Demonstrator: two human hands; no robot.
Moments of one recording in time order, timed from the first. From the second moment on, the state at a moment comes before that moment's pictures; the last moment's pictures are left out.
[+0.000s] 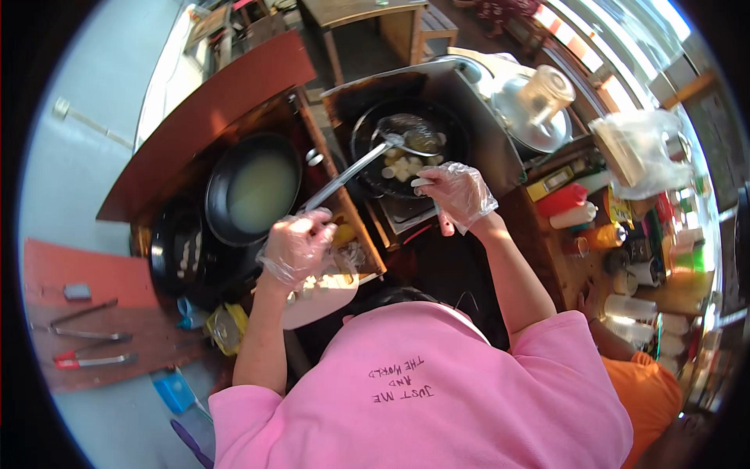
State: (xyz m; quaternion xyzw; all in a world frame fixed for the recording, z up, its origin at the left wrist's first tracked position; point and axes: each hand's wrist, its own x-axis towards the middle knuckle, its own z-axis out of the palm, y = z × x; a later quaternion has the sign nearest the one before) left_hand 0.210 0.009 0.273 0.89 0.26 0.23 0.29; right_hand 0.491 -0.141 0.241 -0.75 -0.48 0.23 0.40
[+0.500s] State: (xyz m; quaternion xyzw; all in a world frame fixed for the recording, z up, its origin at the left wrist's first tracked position) left_hand 0.002 -0.027 0.046 0.86 0.45 -0.11 0.19; right_hand 0.410 -0.125 0.220 -0.72 -0.56 0.20 0.36
